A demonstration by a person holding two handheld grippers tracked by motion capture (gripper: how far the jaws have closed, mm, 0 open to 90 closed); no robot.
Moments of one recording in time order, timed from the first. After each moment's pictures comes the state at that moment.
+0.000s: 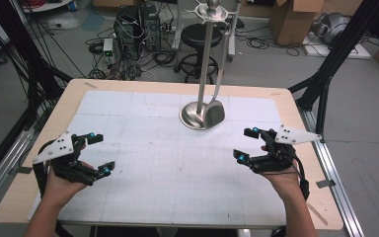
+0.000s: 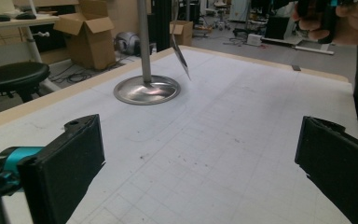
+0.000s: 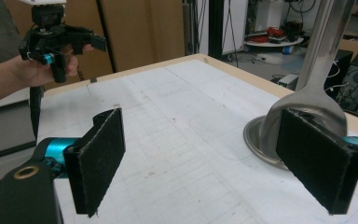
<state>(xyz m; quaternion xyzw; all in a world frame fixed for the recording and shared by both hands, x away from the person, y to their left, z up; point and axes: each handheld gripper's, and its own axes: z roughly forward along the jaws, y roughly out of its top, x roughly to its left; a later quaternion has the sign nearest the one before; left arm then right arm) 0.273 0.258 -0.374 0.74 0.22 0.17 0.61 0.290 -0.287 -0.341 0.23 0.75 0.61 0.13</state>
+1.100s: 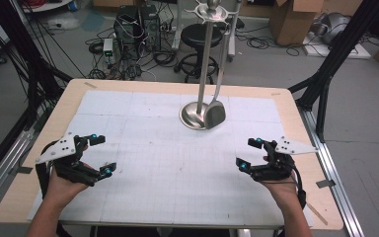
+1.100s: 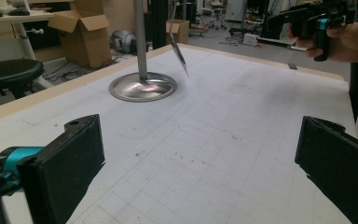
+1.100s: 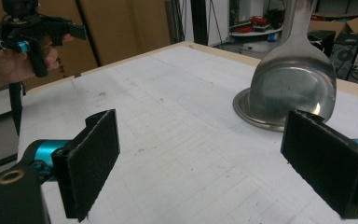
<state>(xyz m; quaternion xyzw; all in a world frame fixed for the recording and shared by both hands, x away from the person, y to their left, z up) 0.276 0.256 -0.381 0.74 0.22 0.16 0.61 0.284 -0.300 -0.380 0.28 0.74 0.60 0.14</state>
